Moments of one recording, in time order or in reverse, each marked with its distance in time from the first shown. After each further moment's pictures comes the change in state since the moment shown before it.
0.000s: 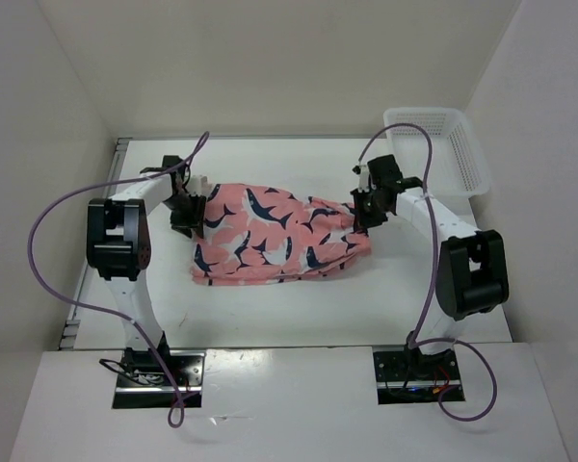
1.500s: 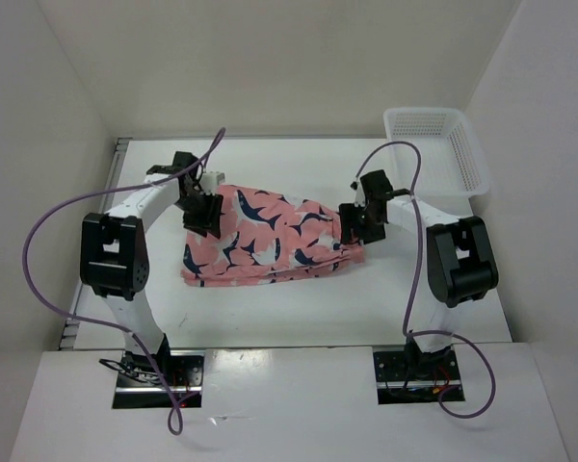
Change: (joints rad) left arm -0.105 -0.180 -0.019 -0.072 0.119 0.000; right arm 0.011 0.104 -0.056 0.089 0.039 0.066
